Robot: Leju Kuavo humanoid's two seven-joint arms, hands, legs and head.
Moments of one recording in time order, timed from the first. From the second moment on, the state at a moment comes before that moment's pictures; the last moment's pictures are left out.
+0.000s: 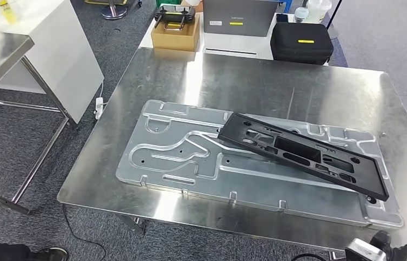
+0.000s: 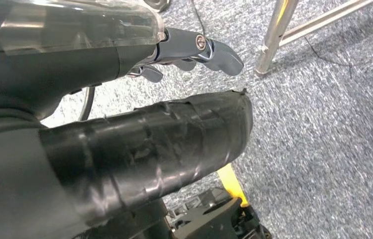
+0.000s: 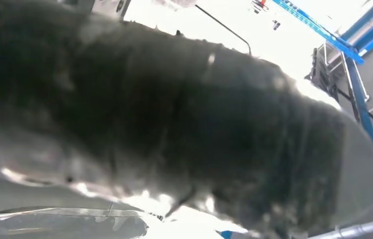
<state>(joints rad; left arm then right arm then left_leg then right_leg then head) -0.06 -0.20 0.83 -0.20 -1.22 0.40 -0.47 0.30 0.05 -0.18 -2.01 0.41 -0.70 -0.55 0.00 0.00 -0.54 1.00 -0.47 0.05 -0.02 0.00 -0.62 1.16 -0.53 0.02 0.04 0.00</state>
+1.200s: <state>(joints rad) -0.06 -0.20 0.85 -0.20 -1.23 0.44 -0.46 0.33 0.11 -0.16 -1.99 0.35 -0.69 -0.62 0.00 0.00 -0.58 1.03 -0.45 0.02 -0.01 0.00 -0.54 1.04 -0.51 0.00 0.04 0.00</state>
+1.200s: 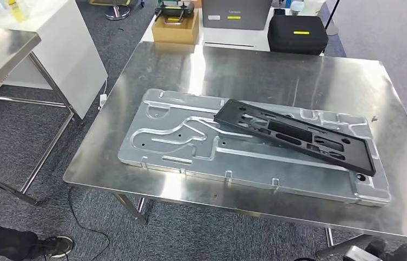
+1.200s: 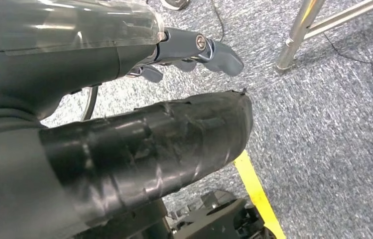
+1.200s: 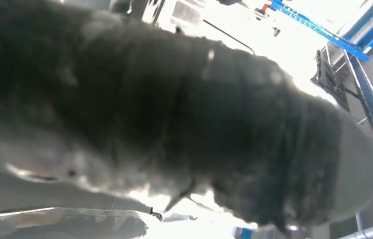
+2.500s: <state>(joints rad) -0.06 -0.20 0.86 -0.20 -1.22 0.44 -0.46 0.34 0.20 -0.22 -1.87 0.31 -0.63 -0.66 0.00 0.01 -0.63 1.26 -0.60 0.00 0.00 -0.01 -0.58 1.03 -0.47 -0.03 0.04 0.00</state>
